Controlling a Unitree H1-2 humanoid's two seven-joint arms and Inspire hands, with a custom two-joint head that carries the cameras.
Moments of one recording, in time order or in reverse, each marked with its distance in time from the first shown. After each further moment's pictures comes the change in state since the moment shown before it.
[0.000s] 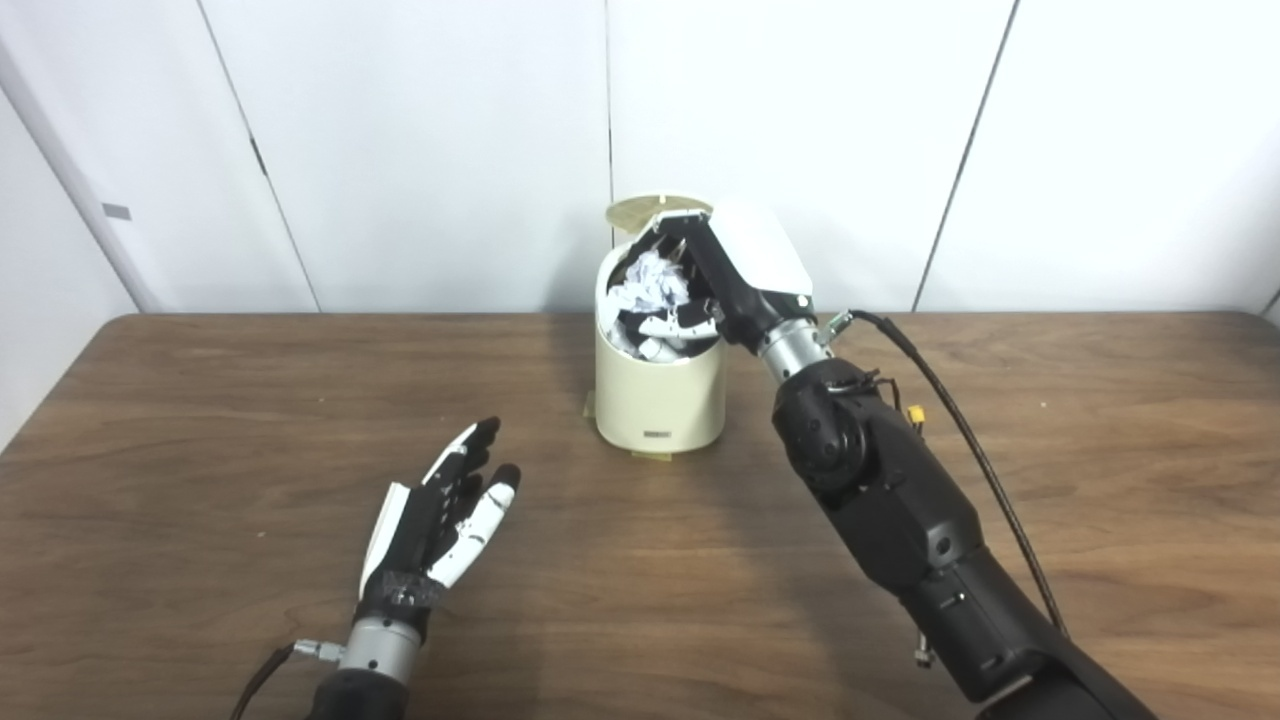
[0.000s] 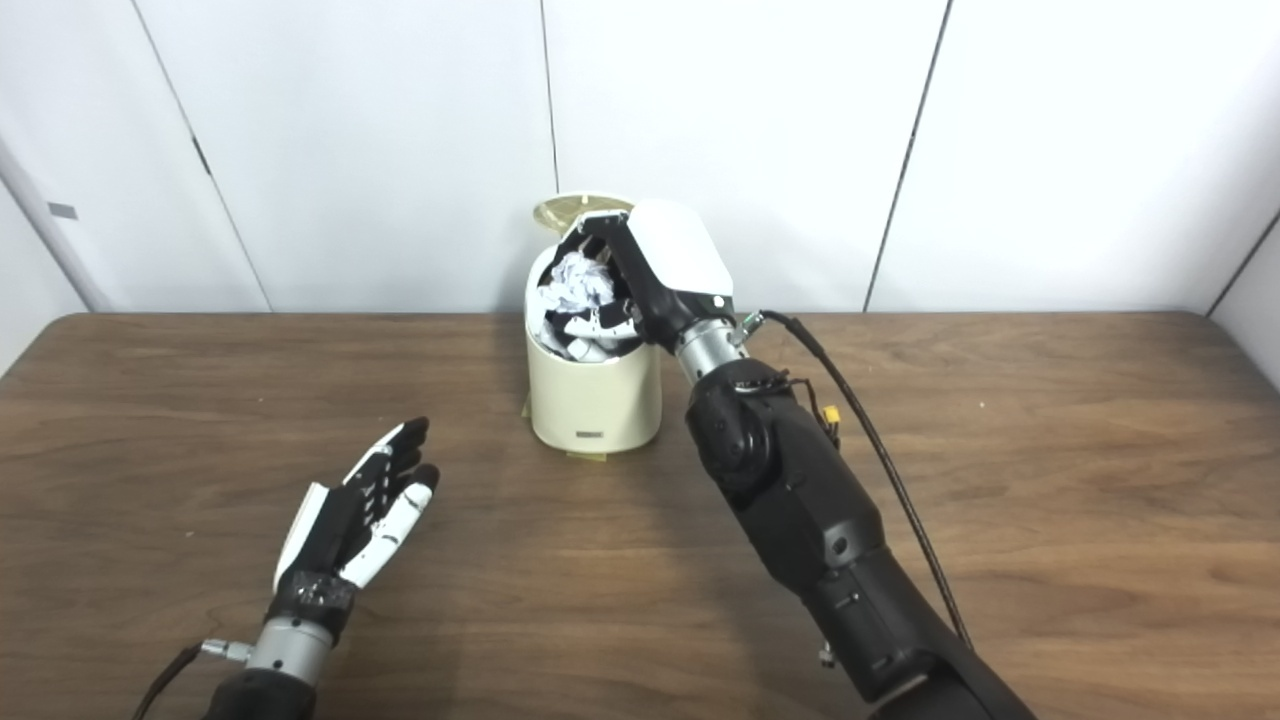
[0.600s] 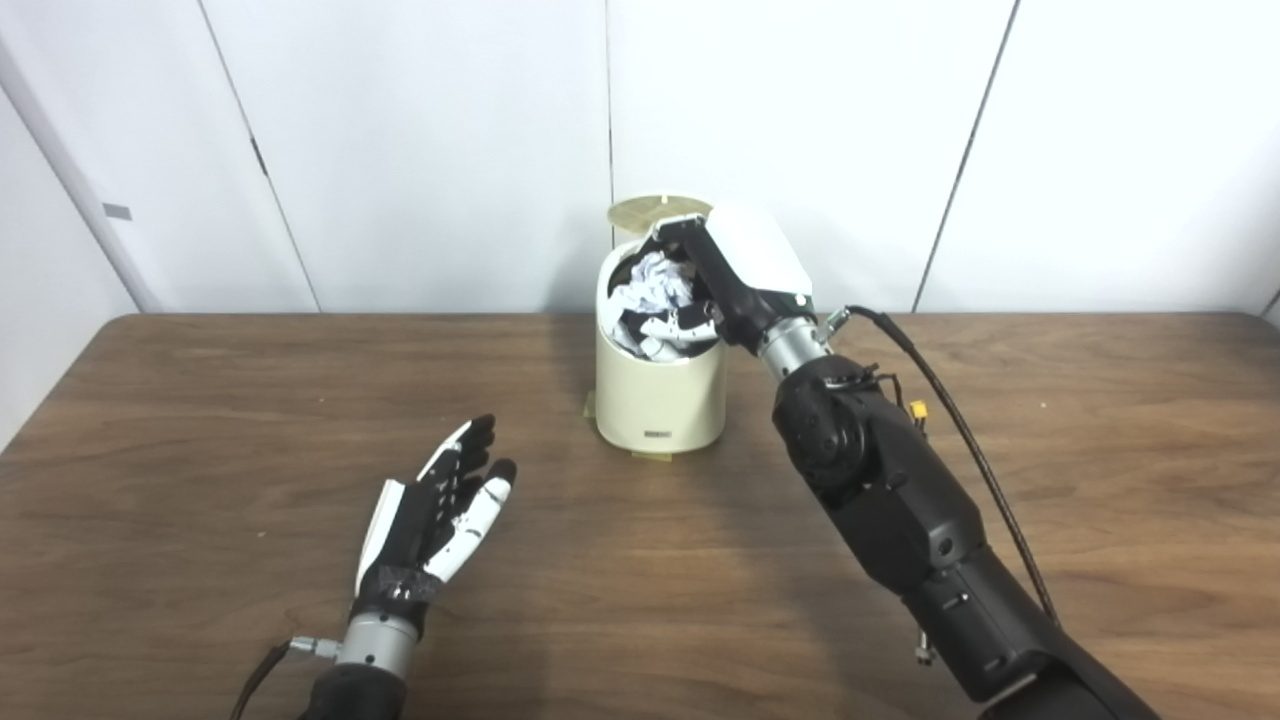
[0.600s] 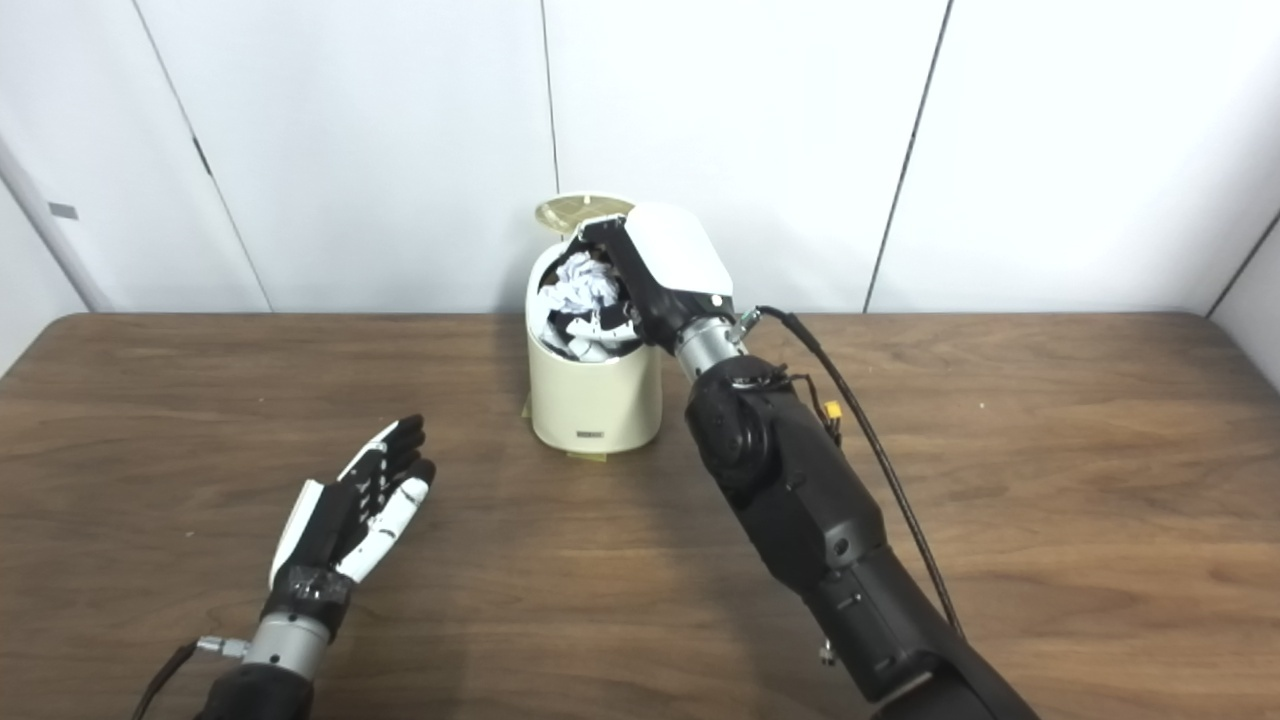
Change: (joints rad) left arm -0.006 0.007 0.003 -0.020 -0.003 0.026 0.008; right arm 0.000 -0.007 0.013 -0.038 -0.028 0.083 0.061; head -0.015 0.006
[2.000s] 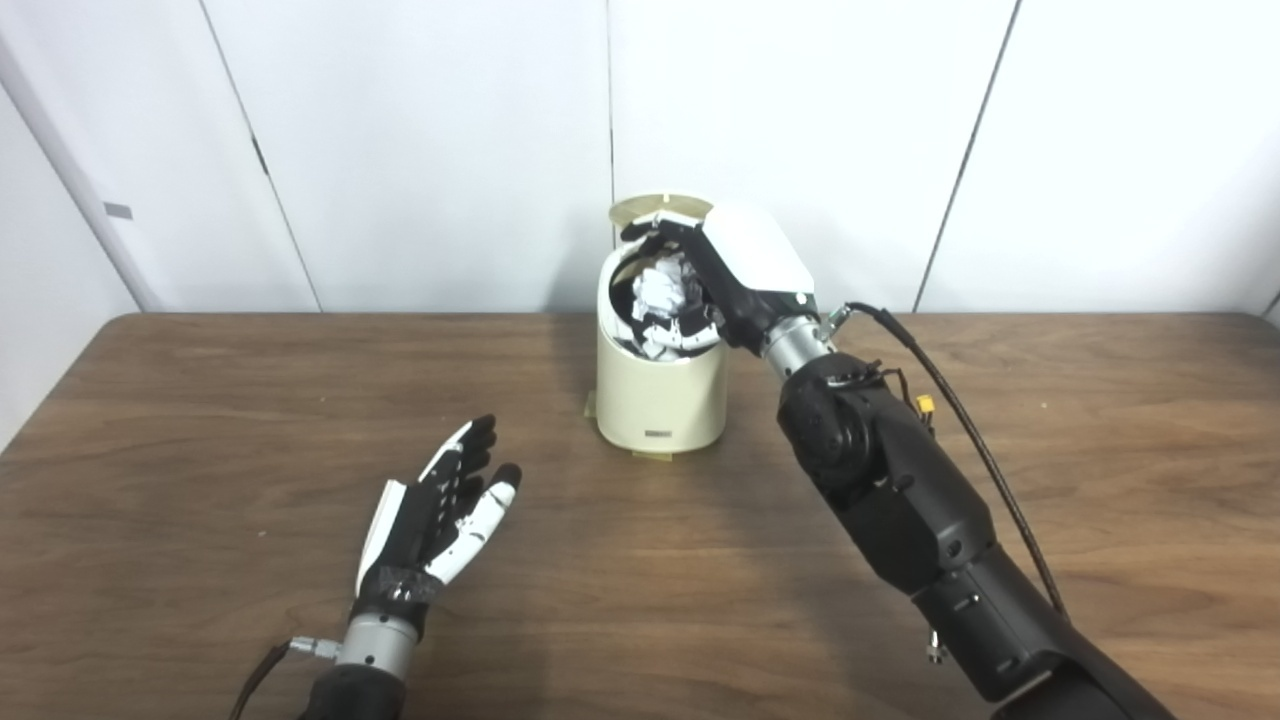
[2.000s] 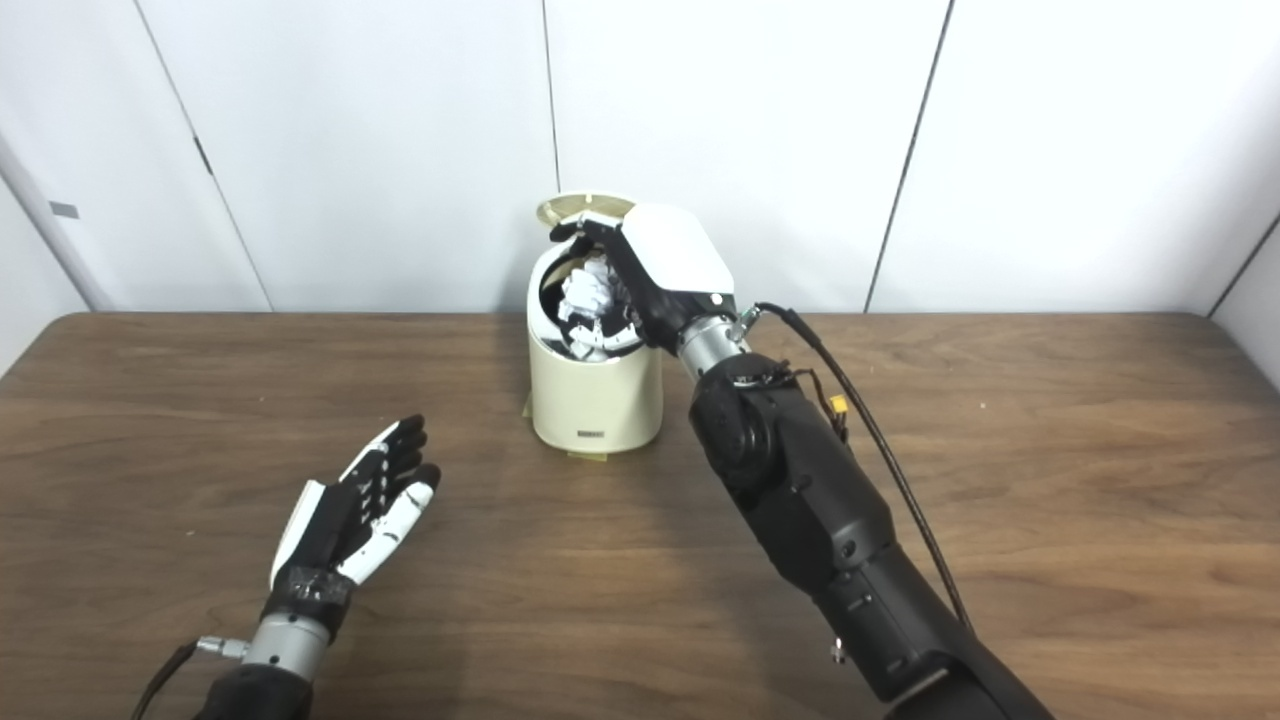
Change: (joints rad) left arm 0.001 0.000 -0.002 -0.004 -0.004 0.006 -0.001; right arm 0.000 -0.025 0.028 -0.036 -0.035 0.027 0.041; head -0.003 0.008
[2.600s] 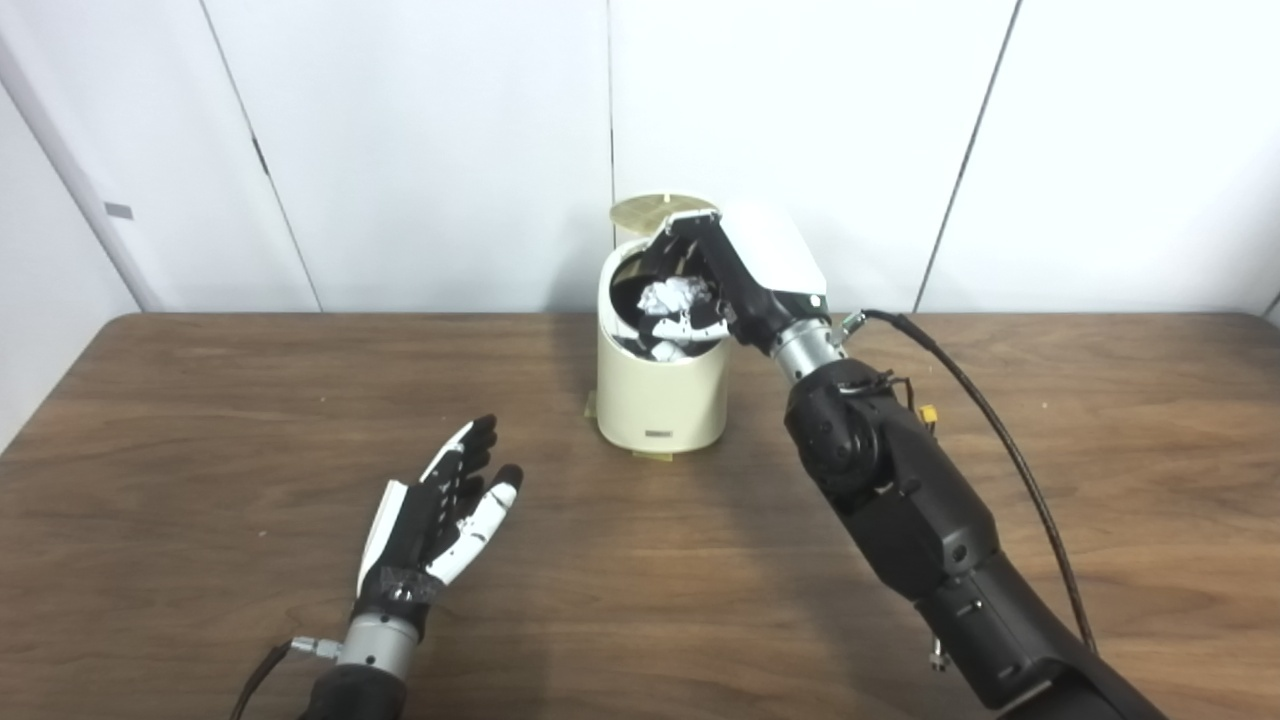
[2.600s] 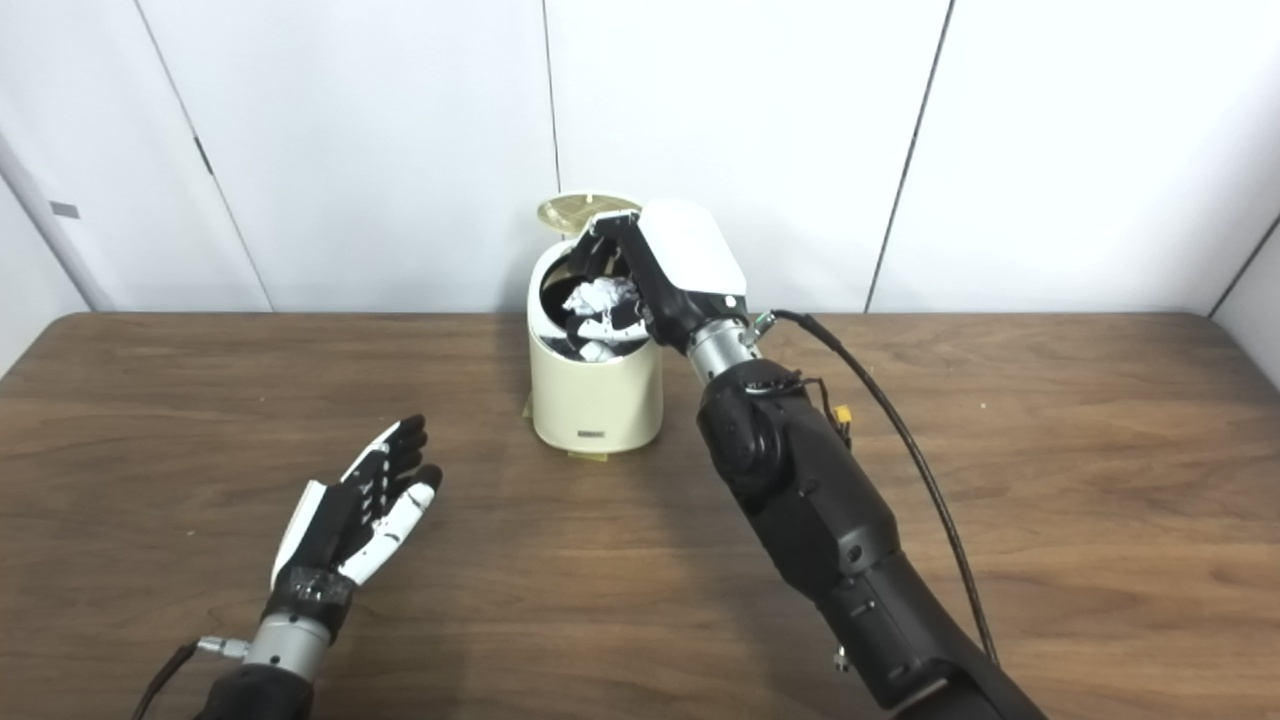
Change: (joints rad) left arm 0.000 -0.001 0.000 0.000 0.001 0.002 0.001; right arm 0.016 0.004 -0.025 0.015 0.029 -0.062 -0.087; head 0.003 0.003
